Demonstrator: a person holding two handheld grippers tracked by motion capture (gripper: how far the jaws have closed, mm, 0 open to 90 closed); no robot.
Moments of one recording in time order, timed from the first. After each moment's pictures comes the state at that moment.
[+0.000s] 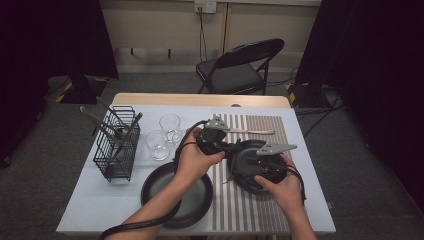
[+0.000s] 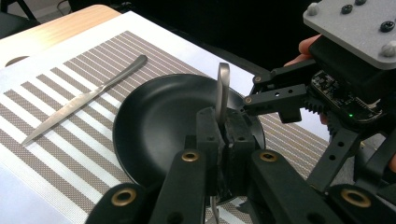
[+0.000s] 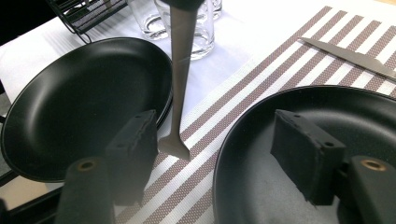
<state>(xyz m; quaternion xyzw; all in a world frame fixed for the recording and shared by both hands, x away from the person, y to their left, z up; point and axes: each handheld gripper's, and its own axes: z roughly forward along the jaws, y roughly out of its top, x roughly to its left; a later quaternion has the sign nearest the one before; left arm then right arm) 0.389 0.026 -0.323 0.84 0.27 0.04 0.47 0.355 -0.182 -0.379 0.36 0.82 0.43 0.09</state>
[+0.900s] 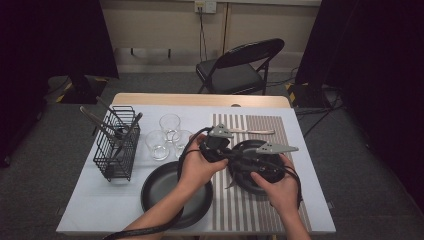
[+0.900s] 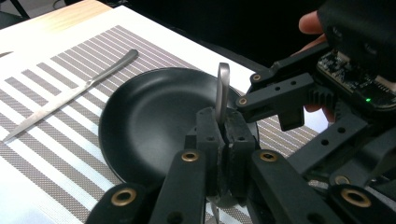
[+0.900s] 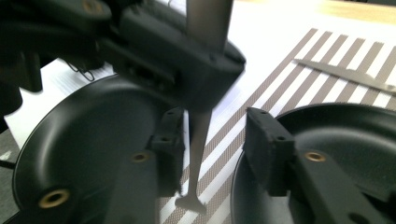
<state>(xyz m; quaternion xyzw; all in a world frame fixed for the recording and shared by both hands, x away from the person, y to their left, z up) 0.377 0.018 -0.334 0.84 0.27 0.04 0.47 0.347 -0.170 -0.371 0.40 0.78 0.47 0.11</state>
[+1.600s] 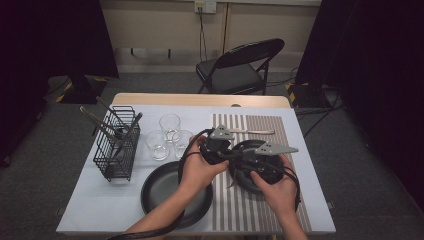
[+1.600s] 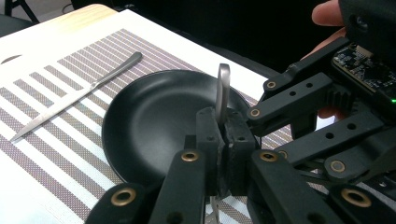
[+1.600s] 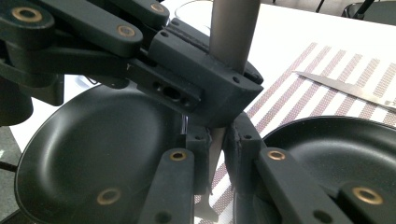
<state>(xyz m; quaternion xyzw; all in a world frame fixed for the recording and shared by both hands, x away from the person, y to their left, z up) 0.372 0.018 -0.332 0.84 0.27 0.05 0.47 0.341 -0.165 -0.364 0.38 0.78 0.47 0.13</state>
